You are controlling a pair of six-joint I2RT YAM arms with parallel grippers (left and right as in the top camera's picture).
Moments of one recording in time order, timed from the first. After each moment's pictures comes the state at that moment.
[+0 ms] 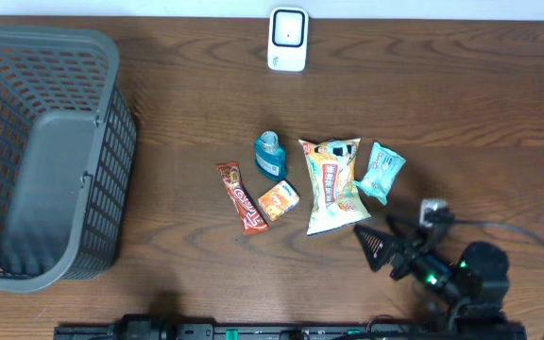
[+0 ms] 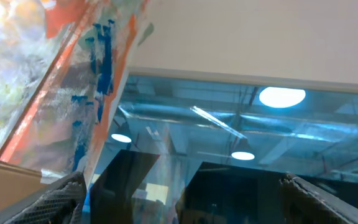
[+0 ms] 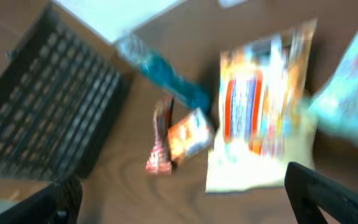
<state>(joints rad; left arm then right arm) 0.00 0.00 1.18 -0.26 -0.16 -0.07 0.04 0.27 0.30 -0.46 -0.65 0.49</state>
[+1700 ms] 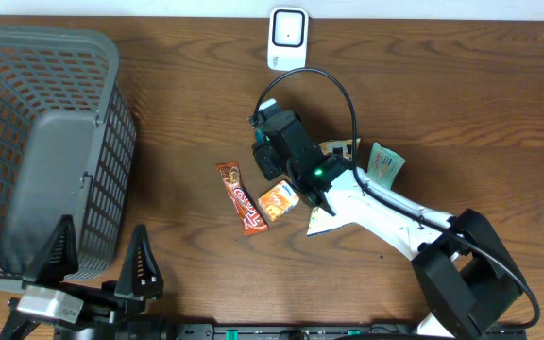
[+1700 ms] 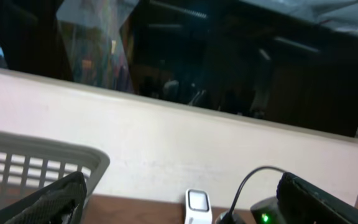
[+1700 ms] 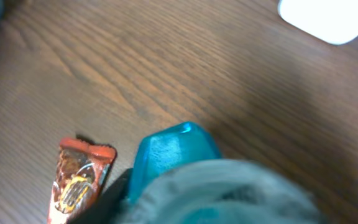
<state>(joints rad) 0.00 0.00 0.72 -0.41 0.13 -0.28 0.72 1.79 1.13 -0.08 0.12 0.11</state>
